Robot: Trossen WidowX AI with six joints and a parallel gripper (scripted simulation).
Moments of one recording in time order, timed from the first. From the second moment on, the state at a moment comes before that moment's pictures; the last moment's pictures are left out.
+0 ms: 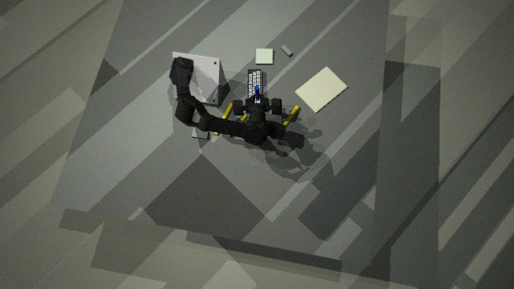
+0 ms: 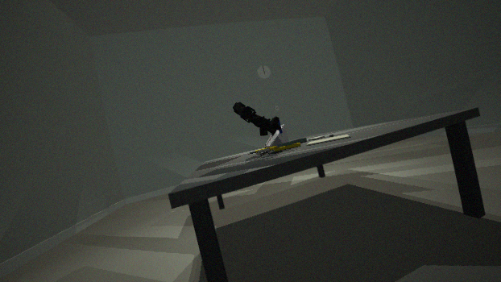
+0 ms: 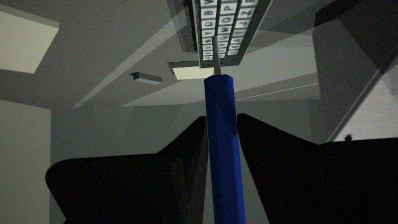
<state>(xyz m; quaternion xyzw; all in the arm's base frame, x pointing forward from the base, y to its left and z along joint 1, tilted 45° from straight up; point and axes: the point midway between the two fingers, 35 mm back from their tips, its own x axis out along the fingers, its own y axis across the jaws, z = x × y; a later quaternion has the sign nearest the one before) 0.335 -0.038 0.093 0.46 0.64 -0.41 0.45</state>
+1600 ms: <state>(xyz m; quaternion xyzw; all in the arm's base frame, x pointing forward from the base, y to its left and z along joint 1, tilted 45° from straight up) 0.339 -0.067 0.067 0.47 0.64 -0.41 0.45</state>
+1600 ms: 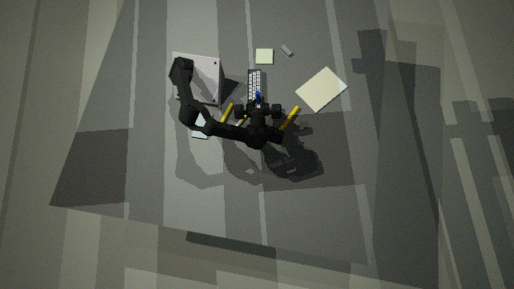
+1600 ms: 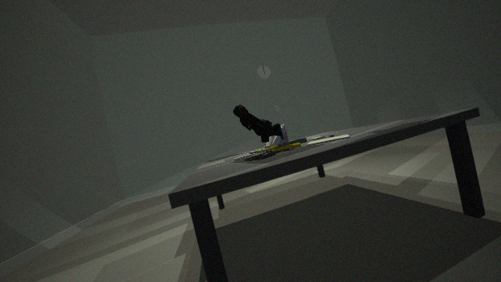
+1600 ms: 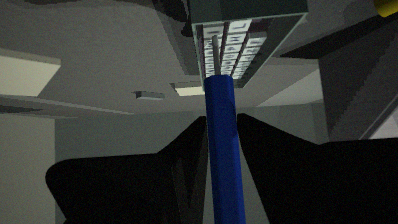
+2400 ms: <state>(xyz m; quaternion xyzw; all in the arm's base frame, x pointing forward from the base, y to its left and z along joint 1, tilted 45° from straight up) 0.339 -0.072 0.062 0.47 0.64 -0.41 0.45</state>
